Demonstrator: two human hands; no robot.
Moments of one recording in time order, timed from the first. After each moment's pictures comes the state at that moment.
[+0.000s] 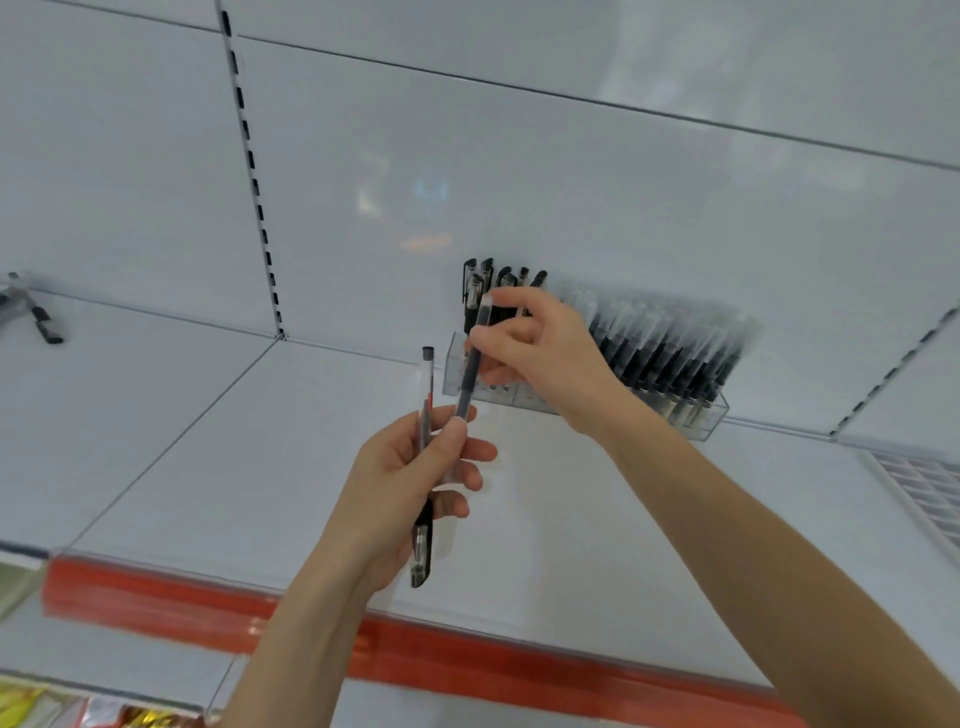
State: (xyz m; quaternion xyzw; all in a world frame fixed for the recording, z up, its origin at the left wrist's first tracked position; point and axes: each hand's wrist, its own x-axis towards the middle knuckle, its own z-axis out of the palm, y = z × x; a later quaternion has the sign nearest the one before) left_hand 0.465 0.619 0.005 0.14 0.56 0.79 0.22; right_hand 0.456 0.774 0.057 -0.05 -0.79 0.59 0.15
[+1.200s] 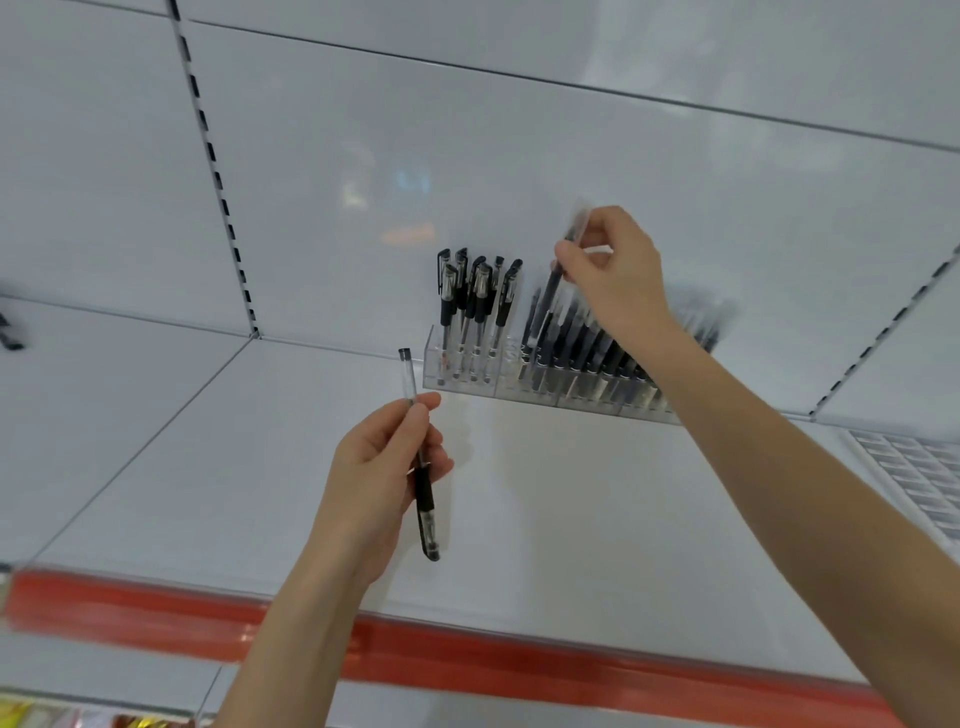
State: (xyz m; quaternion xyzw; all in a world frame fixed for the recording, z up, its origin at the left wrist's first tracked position) left_hand 0.459 0.632 -0.007 0.11 0.55 0.81 0.18; right_hand 0.440 0.850 0.078 -0.09 -0.84 0.38 0.37
